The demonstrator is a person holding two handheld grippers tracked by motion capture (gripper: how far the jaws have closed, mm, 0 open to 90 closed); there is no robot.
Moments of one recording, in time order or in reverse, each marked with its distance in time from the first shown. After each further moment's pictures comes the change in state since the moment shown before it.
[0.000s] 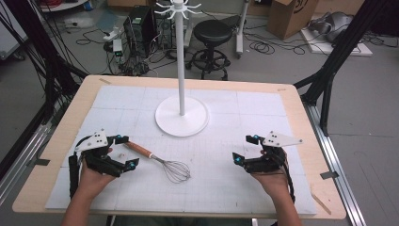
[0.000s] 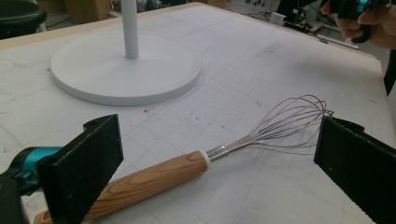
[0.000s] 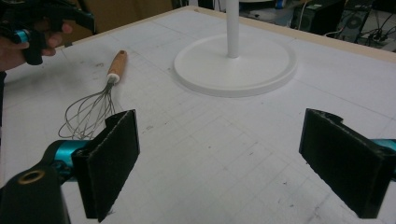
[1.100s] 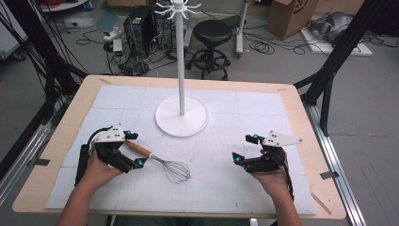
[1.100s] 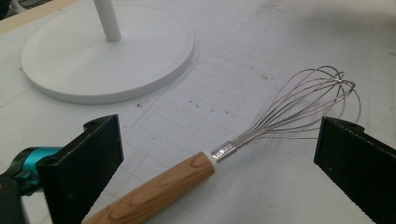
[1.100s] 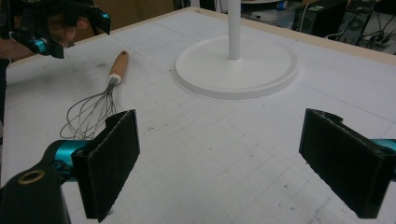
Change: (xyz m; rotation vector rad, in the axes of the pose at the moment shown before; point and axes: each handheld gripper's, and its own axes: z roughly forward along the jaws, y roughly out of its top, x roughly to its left) left arm 0.002 0.025 0.027 0.183 -0.034 0.112; right arm 0.000 0.001 0.000 -0.006 0.003 -0.006
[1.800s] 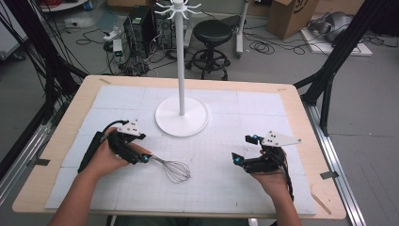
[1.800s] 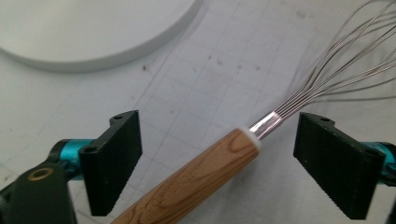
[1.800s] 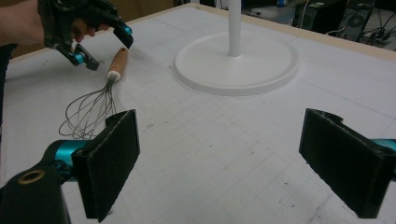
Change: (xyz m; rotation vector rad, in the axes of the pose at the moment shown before) left arm 0.027 0.009 0.039 0.321 -0.030 0.063; right arm 0.001 -0.001 0.001 0.015 0.000 -0.002
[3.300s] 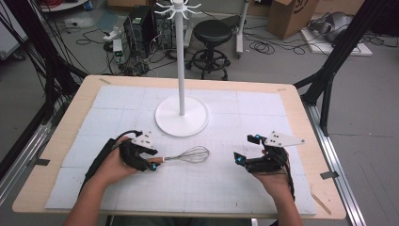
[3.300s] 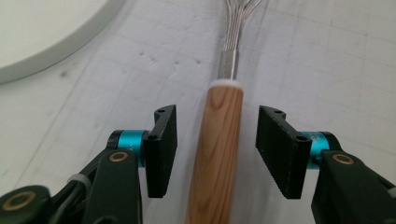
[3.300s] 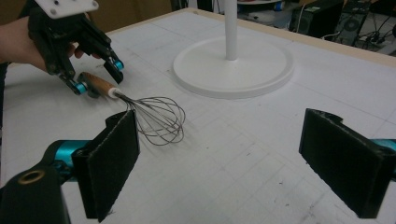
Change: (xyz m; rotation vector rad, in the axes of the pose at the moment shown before) left arm -0.034 0.005 0.011 0.032 -0.060 0.073; right arm -0.001 0.000 -0.006 -0.016 -0.012 0.004
